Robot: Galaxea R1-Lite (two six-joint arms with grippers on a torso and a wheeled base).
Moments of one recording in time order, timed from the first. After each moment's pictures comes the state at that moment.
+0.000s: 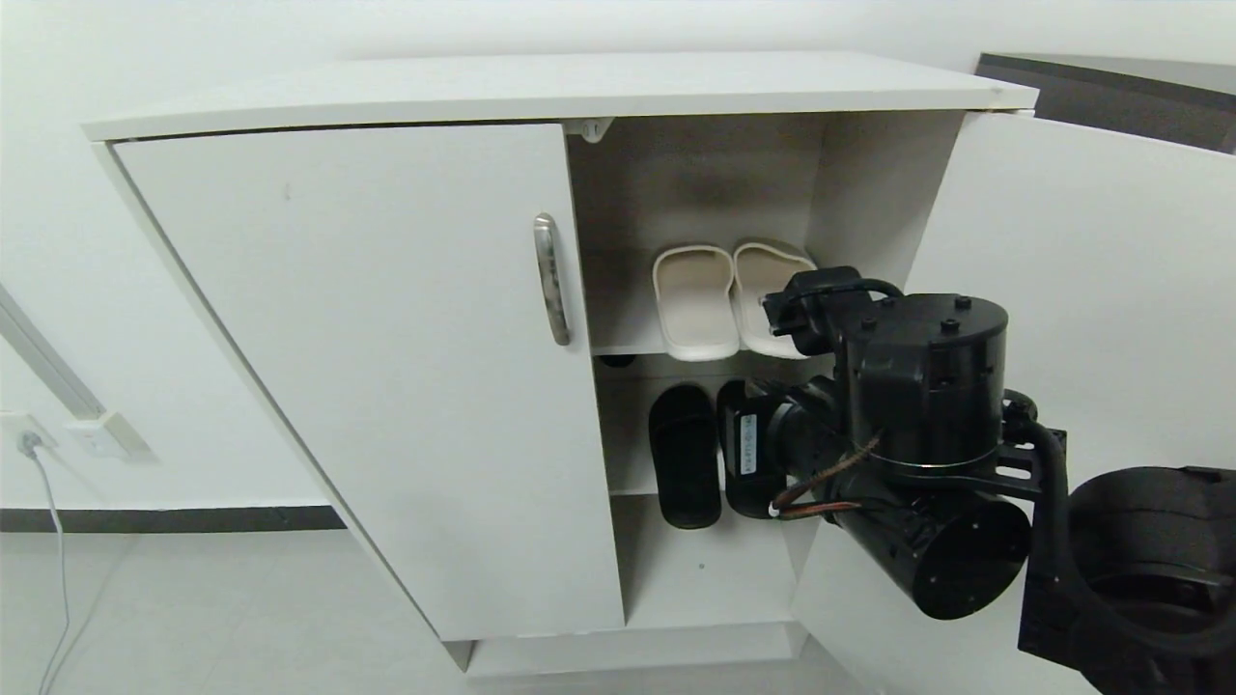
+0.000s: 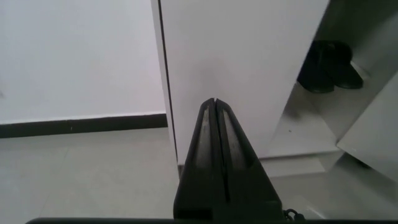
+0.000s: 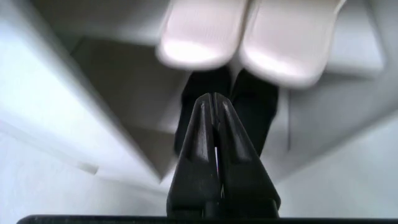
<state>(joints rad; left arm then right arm) 0.00 0.00 0.00 0.00 -0.01 0.00 0.94 1.75 -1.01 -0.55 -0.66 0.14</state>
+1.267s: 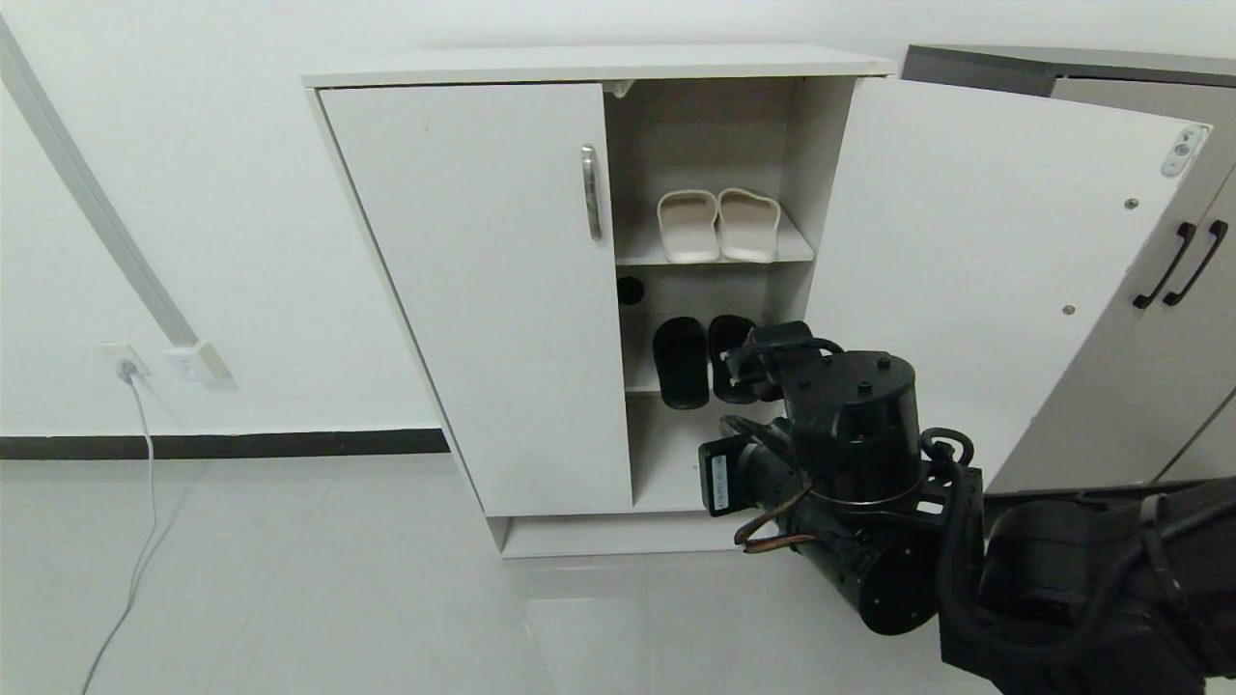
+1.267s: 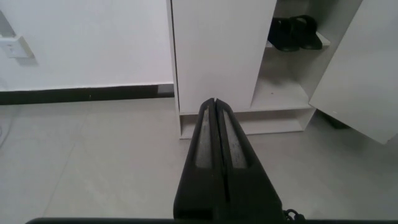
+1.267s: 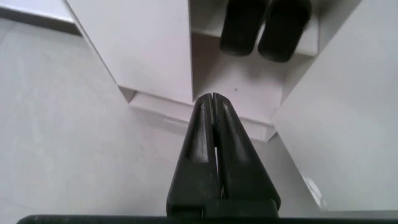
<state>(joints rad) 0.00 0.00 0.00 0.00 -0.01 0.00 0.91 1.85 -0.97 -0.64 -0.59 0.16</state>
